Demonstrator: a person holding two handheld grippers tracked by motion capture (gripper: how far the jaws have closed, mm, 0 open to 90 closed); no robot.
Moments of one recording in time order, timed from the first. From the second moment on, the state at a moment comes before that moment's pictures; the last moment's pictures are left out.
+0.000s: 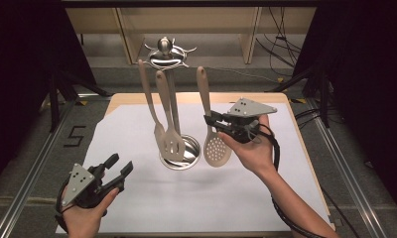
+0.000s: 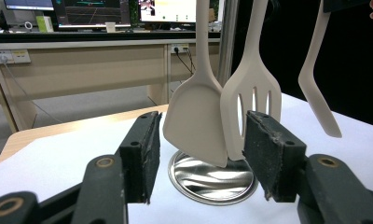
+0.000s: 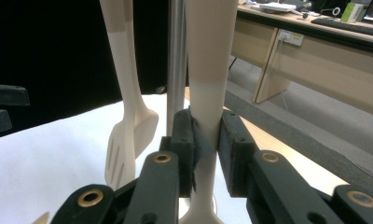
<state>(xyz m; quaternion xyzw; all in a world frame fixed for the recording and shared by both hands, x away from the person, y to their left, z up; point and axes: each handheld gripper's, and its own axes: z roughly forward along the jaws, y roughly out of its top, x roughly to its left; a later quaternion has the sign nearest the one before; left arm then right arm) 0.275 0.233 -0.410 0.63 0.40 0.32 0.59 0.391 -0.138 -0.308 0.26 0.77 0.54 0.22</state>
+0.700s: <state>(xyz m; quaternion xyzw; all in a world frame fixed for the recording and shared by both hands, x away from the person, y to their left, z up) 0.275 0.233 -0.410 0.63 0.40 0.32 0.59 0.392 -0.132 -0.305 0.25 0.77 0.54 0.23</state>
